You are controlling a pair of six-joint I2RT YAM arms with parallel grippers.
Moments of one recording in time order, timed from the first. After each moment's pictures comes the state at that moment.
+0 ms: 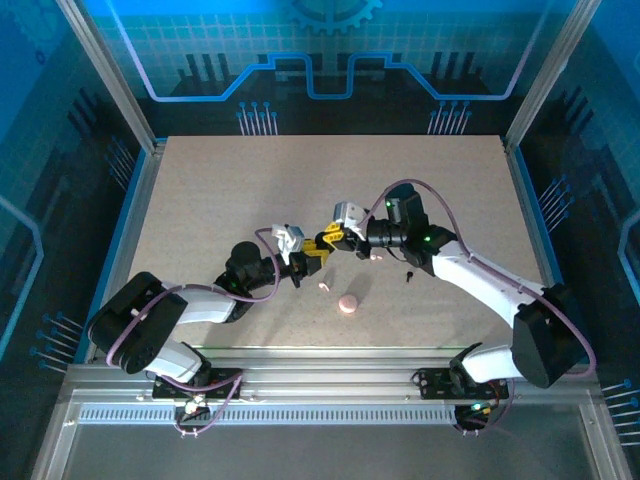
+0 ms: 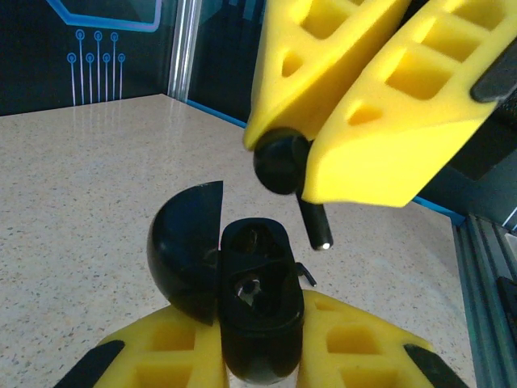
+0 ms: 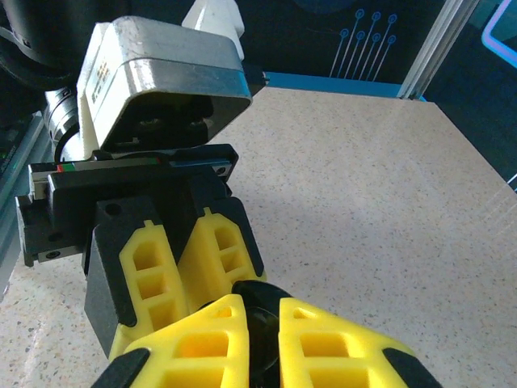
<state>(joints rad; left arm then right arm) -0.55 1.47 0.38 1.05 0.50 -0.22 0.55 1.37 0.93 -0.04 -0.70 -0.54</state>
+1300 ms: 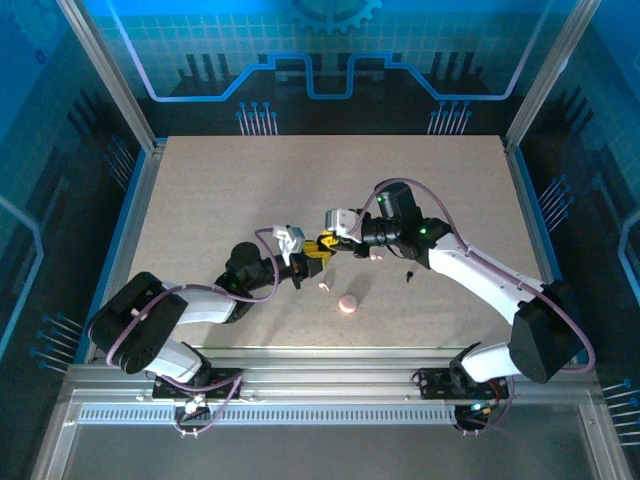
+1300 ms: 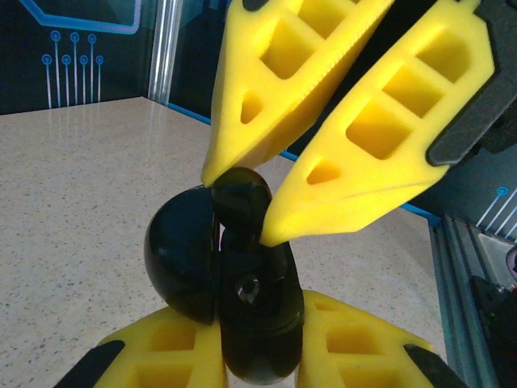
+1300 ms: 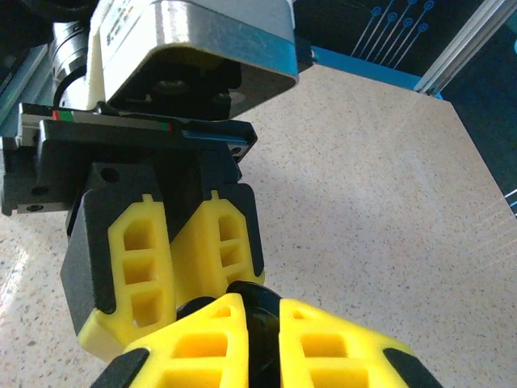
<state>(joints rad) -0.56 1.47 0.38 1.07 0.54 -0.25 0.58 1.40 1.04 -0.25 -0.64 -0.78</state>
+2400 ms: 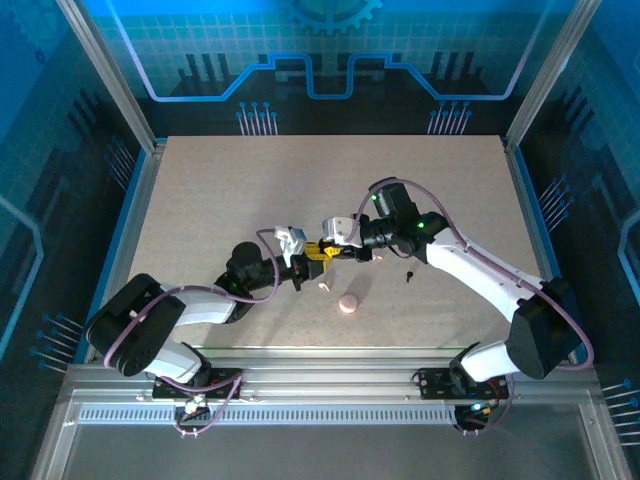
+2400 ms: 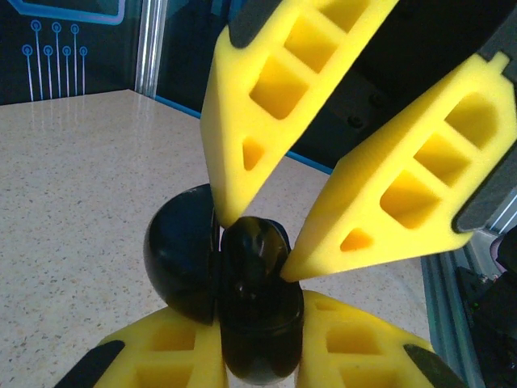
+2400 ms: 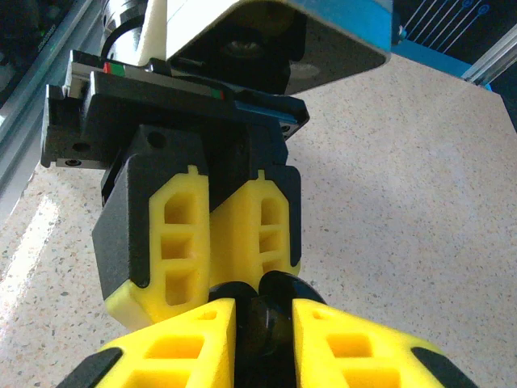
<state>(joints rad) -0.57 1.46 0.38 1.04 0.56 -0.25 0.59 1.43 1.11 -0.44 -0.64 -0.92</state>
